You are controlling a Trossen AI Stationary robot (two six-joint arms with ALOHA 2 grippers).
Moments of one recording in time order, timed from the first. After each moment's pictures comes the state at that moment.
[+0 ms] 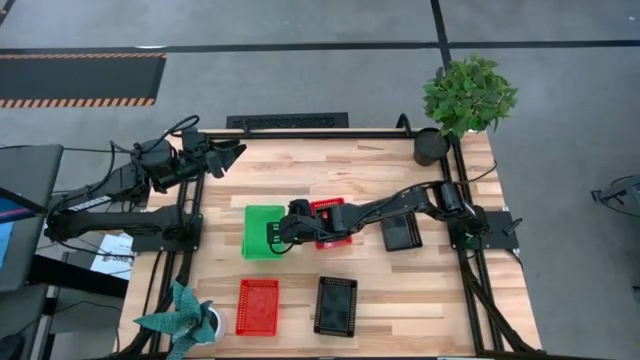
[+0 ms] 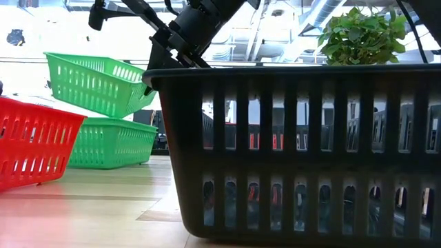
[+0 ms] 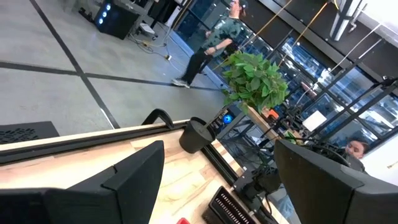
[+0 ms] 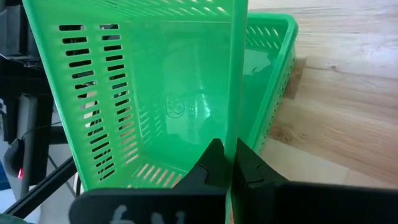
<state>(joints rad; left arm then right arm) 0.27 0.61 0.82 -0.28 -0.27 -0.72 0.14 2.18 1.82 -0.41 0.27 1.44</state>
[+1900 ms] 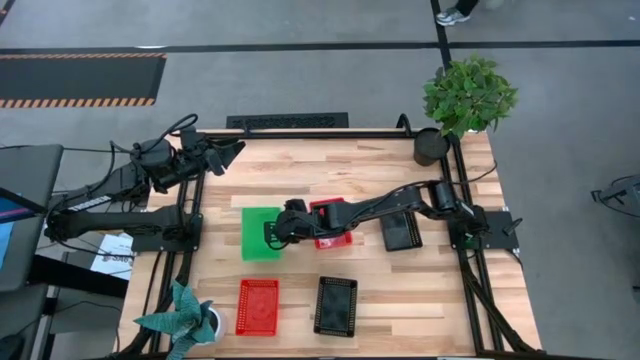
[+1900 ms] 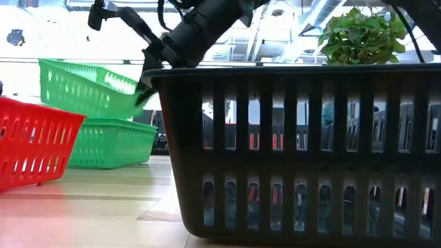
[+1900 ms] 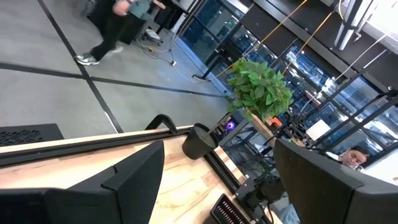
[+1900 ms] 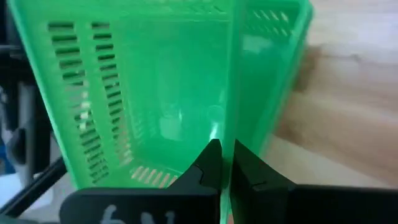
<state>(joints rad) 0.27 0.61 0.82 -0.27 -0.30 -0.74 0.11 2.22 1.82 -0.34 0.15 1.43</state>
